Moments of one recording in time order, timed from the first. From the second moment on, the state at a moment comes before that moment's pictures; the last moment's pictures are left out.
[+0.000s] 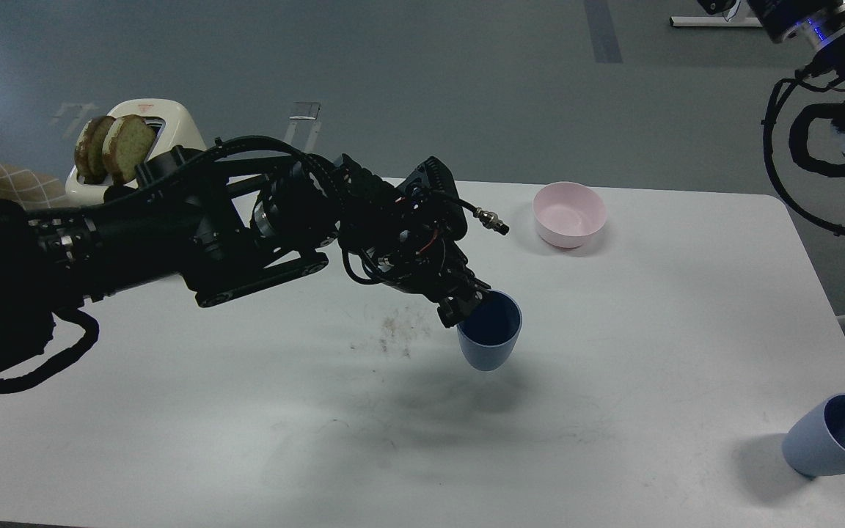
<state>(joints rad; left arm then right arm) -1.25 0.18 -0.10 -1.05 2.06 -0.49 -0.49 1.21 -0.44 0.49 0.65 -0.16 0.49 0.49</state>
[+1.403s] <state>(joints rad) -1.45 0.33 -0.10 -0.95 1.49 -0.49 -0.49 1.14 -0.61 0.46 0.75 -0.23 0.49 0.49</state>
